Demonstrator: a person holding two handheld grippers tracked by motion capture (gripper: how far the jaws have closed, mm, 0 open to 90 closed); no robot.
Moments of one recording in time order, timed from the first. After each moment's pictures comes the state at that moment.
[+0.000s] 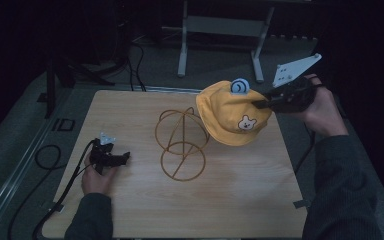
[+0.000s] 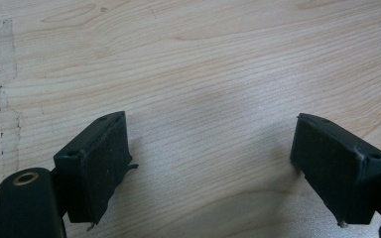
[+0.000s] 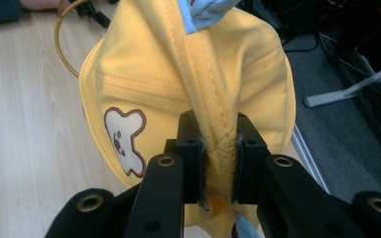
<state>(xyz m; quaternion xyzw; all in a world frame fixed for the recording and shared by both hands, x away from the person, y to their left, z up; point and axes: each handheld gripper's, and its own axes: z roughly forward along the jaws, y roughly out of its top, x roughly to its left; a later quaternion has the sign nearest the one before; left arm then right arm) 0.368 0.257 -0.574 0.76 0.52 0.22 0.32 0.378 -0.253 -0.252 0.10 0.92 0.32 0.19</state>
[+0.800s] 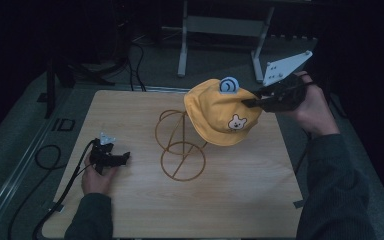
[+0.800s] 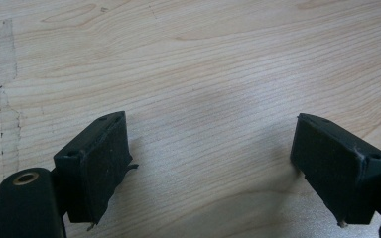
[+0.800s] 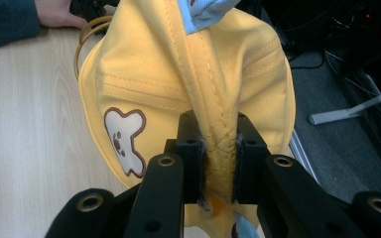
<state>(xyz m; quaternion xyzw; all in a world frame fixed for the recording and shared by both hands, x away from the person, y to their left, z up) 0.368 0.257 -0.574 0.76 0.52 0.22 0.32 0.373 -0.229 -0.244 0.07 0.92 0.34 0.19</state>
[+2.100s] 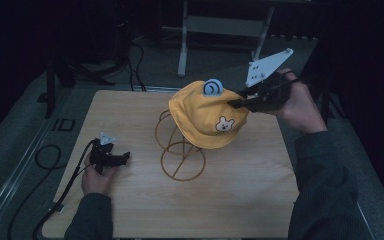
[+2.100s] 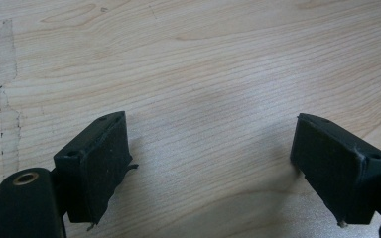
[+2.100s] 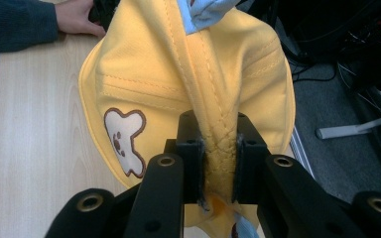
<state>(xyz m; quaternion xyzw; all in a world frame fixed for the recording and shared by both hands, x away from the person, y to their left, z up) 0.368 0.257 -0.574 0.76 0.52 0.22 0.32 0.367 -0.193 -0.238 0.04 0.93 0.33 0.18</state>
